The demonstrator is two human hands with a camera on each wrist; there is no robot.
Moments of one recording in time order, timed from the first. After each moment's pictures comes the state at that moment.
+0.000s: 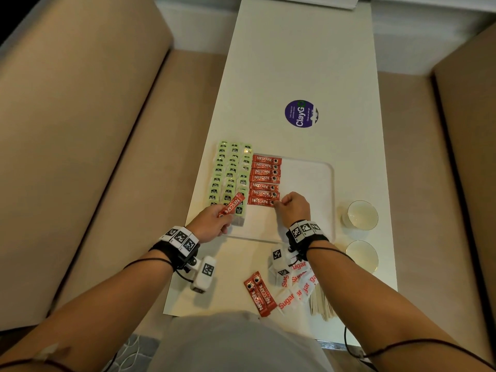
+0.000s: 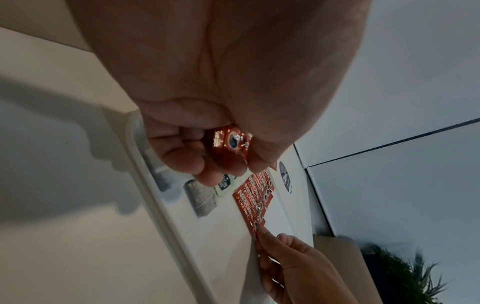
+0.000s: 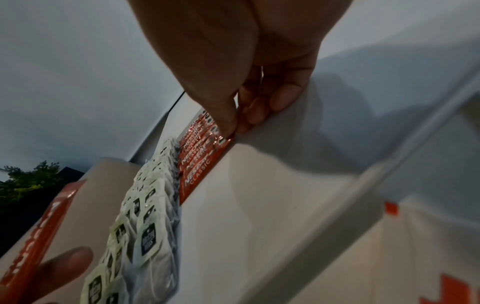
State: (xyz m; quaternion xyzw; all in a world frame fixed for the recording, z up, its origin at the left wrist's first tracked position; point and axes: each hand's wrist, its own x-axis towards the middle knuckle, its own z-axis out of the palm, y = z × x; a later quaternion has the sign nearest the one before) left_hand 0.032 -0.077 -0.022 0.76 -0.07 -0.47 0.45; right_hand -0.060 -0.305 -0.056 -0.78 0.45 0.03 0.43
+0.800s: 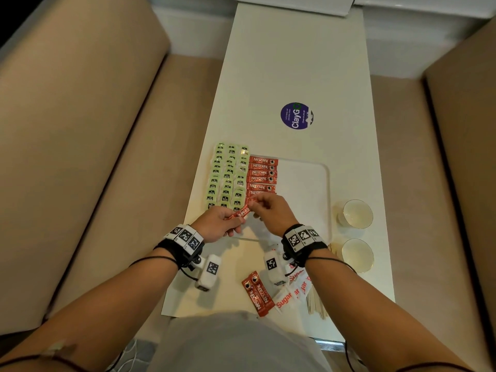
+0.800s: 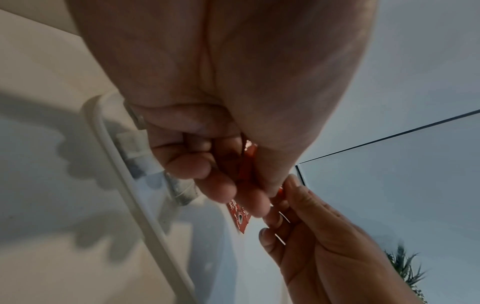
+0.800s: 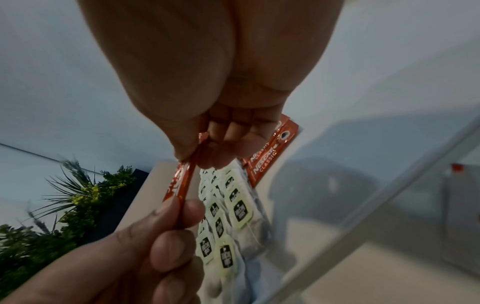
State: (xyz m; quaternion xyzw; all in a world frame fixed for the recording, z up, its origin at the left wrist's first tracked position) left_hand 0.023 -0.088 -0.013 0.75 -0.13 -0.48 0.44; right_hand -0.060 -0.270 -0.018 -0.76 0.24 0.04 0.61
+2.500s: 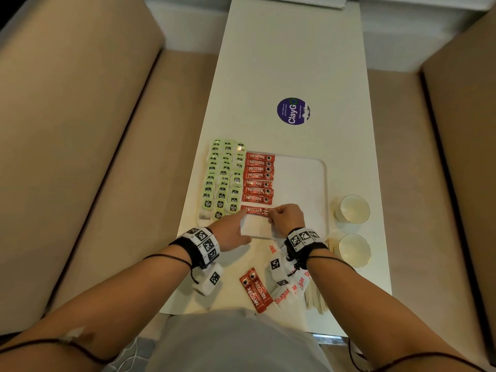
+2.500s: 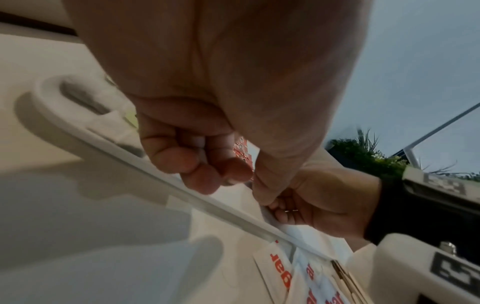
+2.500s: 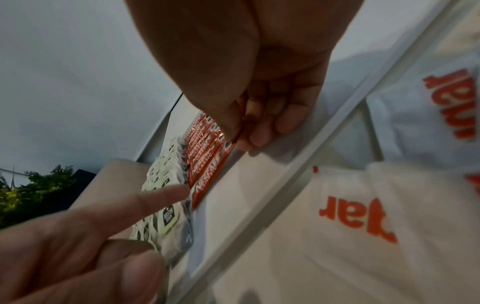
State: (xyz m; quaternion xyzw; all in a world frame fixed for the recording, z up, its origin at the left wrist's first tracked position) left_hand -0.004 -0.112 -0.011 0.81 -0.34 -0.44 0.20; right_hand -0.087 -0.292 -0.050 -0.76 0.44 0.12 0.46
